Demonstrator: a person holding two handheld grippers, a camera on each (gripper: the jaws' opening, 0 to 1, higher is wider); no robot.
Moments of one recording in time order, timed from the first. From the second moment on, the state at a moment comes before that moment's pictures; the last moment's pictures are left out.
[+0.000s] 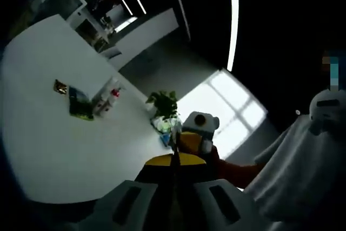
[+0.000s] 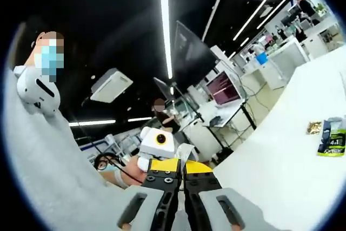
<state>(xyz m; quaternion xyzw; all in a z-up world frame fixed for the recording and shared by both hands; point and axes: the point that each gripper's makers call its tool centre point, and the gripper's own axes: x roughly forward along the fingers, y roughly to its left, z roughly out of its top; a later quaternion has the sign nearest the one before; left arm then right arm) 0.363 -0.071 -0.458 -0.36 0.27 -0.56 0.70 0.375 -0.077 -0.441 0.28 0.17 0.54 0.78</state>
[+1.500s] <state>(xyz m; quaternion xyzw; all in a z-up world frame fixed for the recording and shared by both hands) 0.359 -0.075 -0.458 -0.40 0.28 -0.55 0.68 0.374 -0.075 -0.442 0.34 0.15 0.51 0.78</state>
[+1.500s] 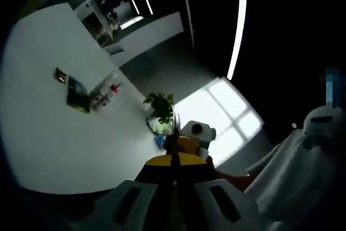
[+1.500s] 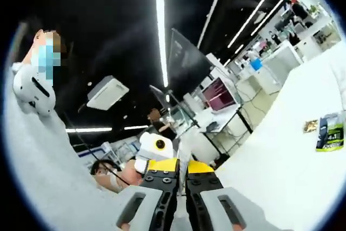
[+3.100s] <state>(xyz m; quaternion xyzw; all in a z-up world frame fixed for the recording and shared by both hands) 0.590 -0.076 -0.550 -0.41 0.35 -0.41 0.74 0.339 -0.195 -0.613 -0.34 0.30 0.38 0.81</state>
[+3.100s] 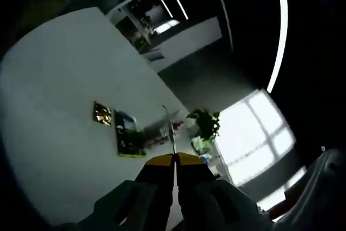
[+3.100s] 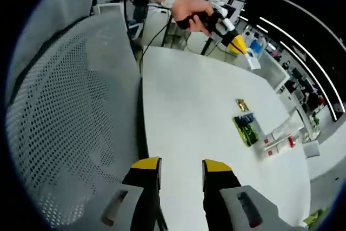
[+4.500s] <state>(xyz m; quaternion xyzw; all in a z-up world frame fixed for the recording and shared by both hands) 0.630 -0.124 -0.701 -0.36 0.50 -0.36 0.70 0.338 -0.213 -0.636 -0.34 0.36 0.36 0.79</state>
